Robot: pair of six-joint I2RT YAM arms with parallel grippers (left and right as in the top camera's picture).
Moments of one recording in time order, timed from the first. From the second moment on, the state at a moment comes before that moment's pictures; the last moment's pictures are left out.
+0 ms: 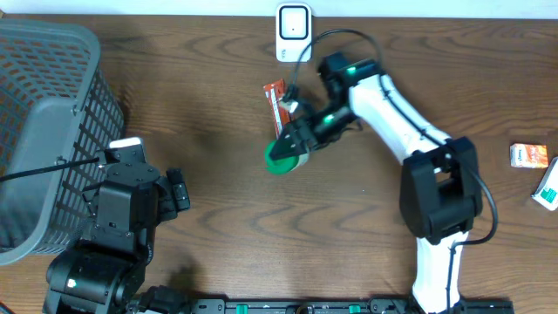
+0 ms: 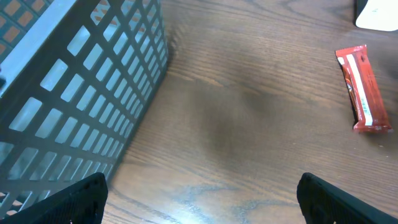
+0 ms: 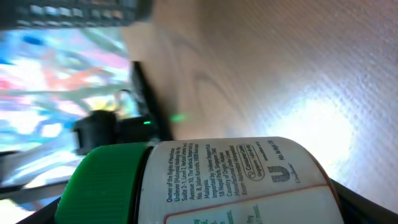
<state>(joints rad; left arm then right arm) -0.28 0.79 1.07 -1.10 -0.40 -0.33 0.36 2.15 1.74 -1.27 -1.02 -0.32</state>
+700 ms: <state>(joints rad) -0.28 0.79 1.07 -1.10 -0.40 -0.33 0.30 2.15 1.74 -1.70 -1.18 -1.25</state>
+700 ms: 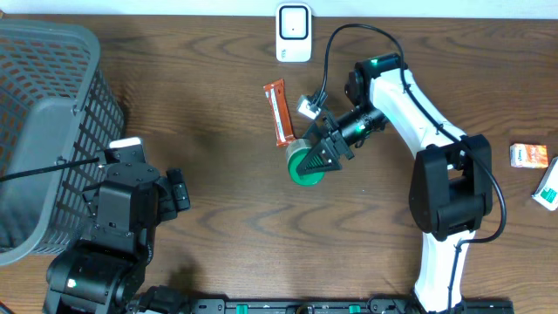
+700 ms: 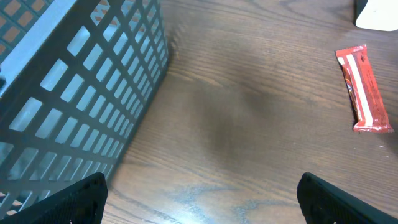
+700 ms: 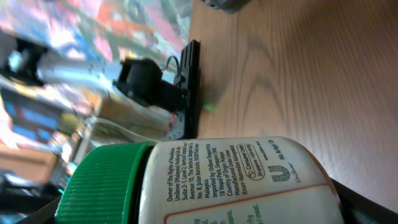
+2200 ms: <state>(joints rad) -0.28 0.79 1.07 -1.10 -0.40 -0.33 0.23 2.14 1.74 -1.70 -1.42 -1.33</state>
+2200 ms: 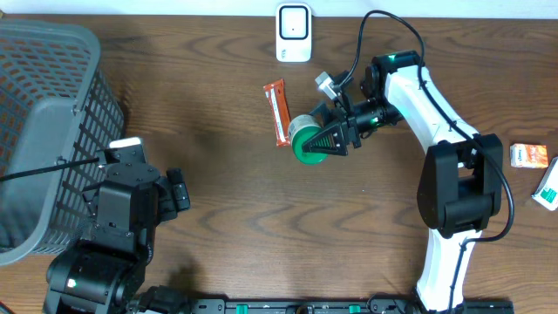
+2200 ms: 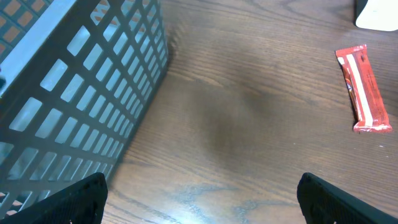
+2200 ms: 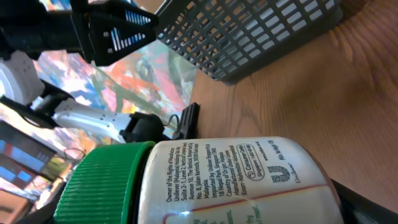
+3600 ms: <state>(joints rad) -0.28 0.79 1.07 -1.10 -0.40 -0.33 0.40 2.12 1.46 -0.88 -0.69 -0.31</state>
